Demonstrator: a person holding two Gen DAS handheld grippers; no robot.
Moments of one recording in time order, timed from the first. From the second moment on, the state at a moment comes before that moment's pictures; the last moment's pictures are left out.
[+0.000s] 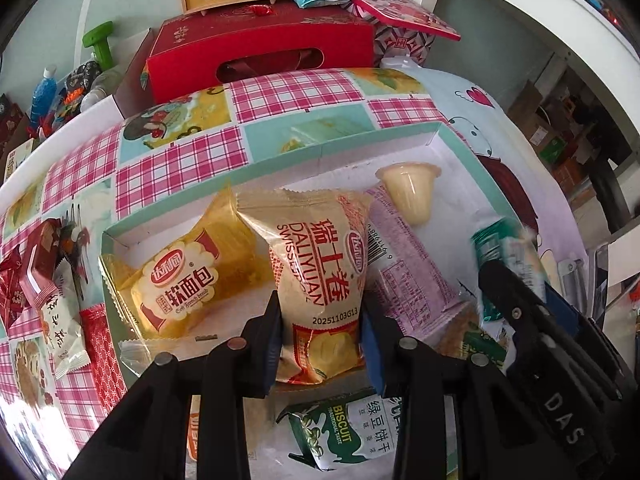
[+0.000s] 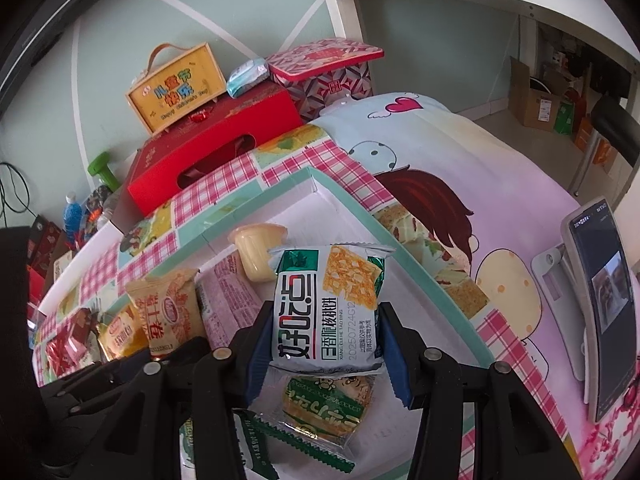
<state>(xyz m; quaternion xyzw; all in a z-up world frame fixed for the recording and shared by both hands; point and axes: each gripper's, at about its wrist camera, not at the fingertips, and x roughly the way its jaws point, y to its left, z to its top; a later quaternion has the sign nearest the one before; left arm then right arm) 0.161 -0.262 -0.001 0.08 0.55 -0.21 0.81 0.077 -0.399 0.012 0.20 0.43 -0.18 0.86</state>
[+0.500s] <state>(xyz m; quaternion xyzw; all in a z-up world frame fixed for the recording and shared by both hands) 0.156 -0.250 0.020 0.06 0.54 -0.20 0.82 0.072 -0.401 0.031 0.19 0.45 -0.20 0.85</state>
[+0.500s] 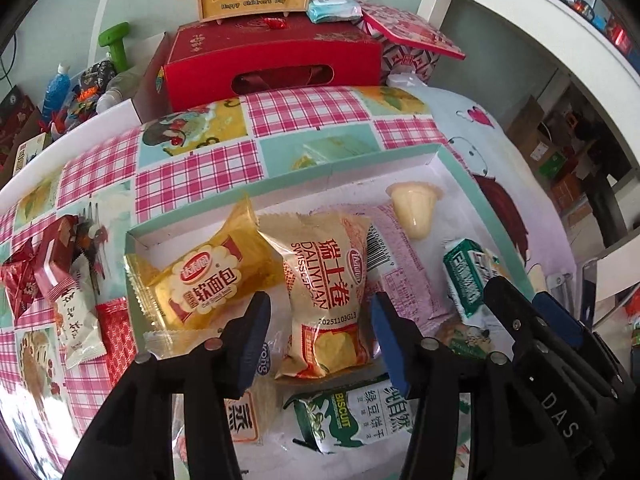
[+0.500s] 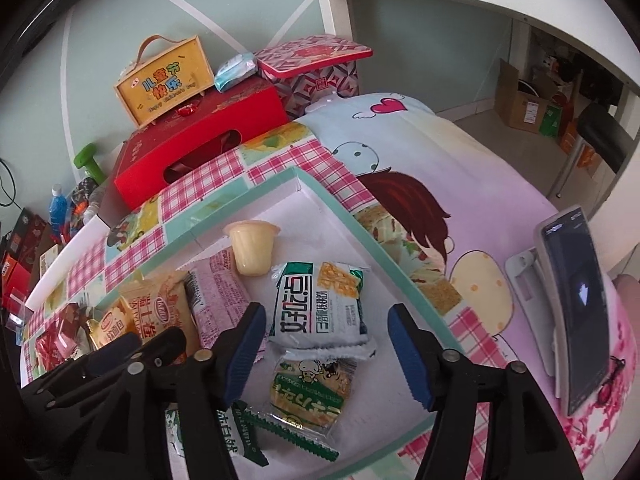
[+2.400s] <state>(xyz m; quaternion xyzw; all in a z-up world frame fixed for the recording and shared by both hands) 0.155 -0.067 0.046 -0.04 0.54 -0.05 0.84 0.095 -0.285 0.055 0.09 0.46 -0.14 0.87</state>
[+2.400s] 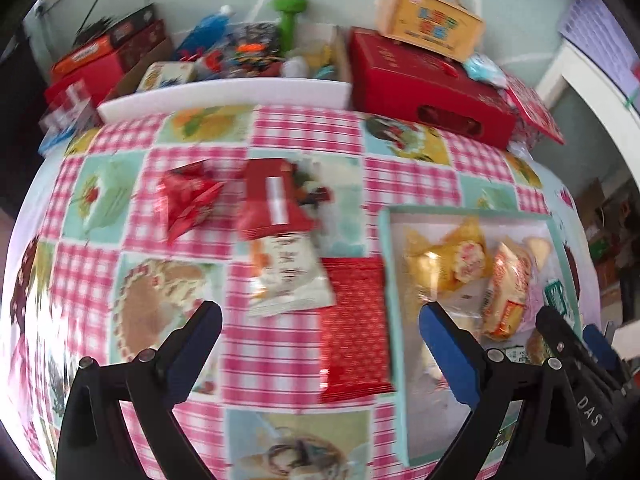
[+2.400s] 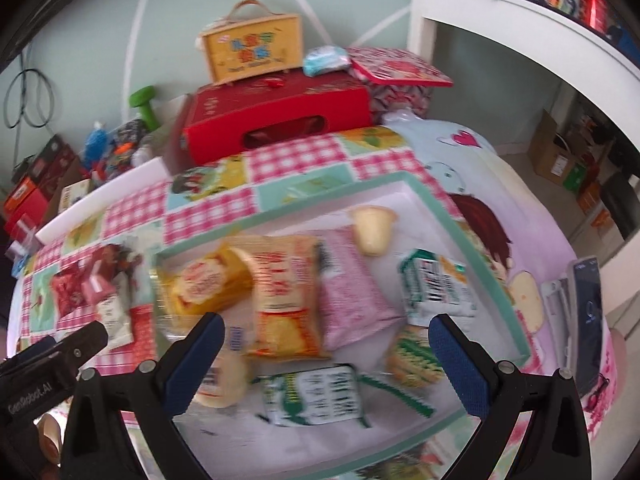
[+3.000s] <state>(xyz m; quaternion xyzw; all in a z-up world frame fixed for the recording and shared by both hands) 0.154 0.034 0.019 -0.13 0.57 0.00 0.81 0.114 -0.175 0.036 0.06 0.49 -0.03 0.87</state>
